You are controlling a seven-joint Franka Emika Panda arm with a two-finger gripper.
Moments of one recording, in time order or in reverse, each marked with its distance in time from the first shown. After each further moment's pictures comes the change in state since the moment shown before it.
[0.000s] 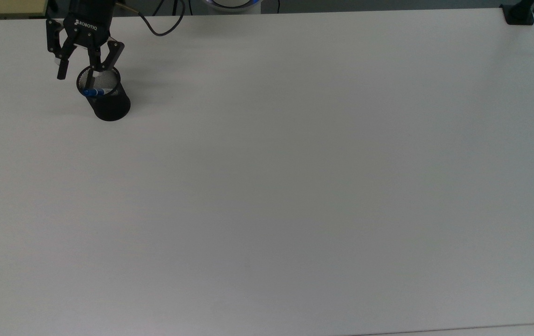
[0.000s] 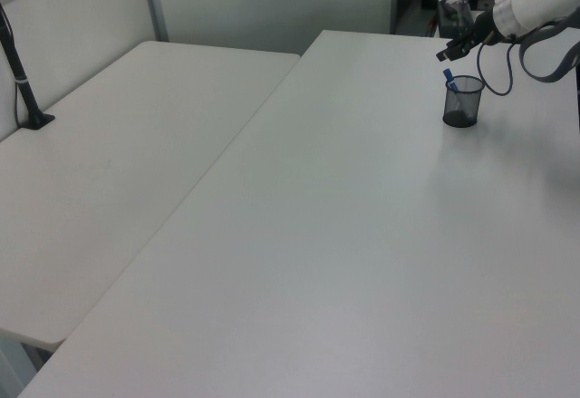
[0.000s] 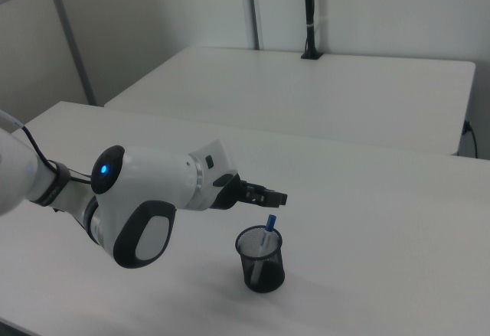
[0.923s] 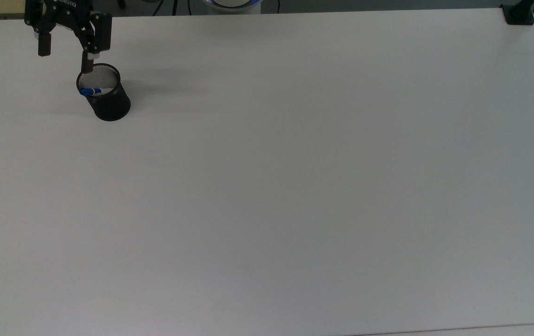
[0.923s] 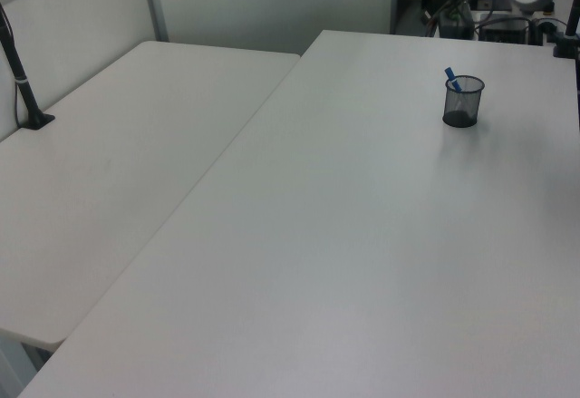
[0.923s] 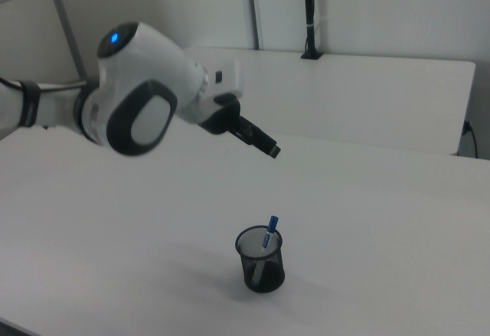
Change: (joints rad) arm 0.030 -0.094 0.063 0.346 0.000 -0.698 0.313
